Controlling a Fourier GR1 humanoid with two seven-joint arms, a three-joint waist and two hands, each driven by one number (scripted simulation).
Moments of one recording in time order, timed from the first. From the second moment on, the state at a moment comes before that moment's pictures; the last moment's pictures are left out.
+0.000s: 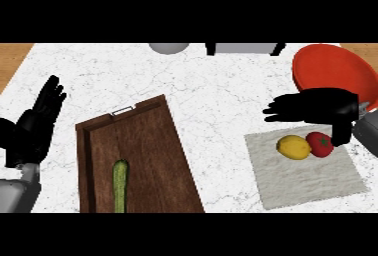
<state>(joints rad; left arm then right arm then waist) -0.17 0.49 -0.10 -1.52 0.23 0.27 0.10 -0.76 -0.82 0.75 -1.07 0.73 0.30 -0.81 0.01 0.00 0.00</state>
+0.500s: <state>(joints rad) -0.14 0.45 -0.05 -1.52 0.19 0.23 0.09 -0.67 -0.74 0.66 -1.00 0.87 0.24 -0.87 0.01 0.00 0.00</state>
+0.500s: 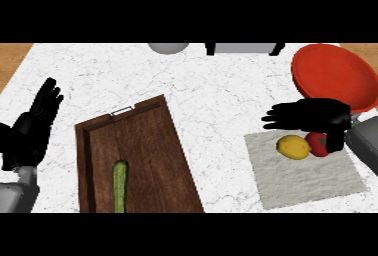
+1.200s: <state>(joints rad) -0.15 0.39 0.00 -1.52 0.12 0.18 0.10 -0.59 -0.63 0.55 -0.92 1.06 0.20 -0.90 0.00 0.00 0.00</state>
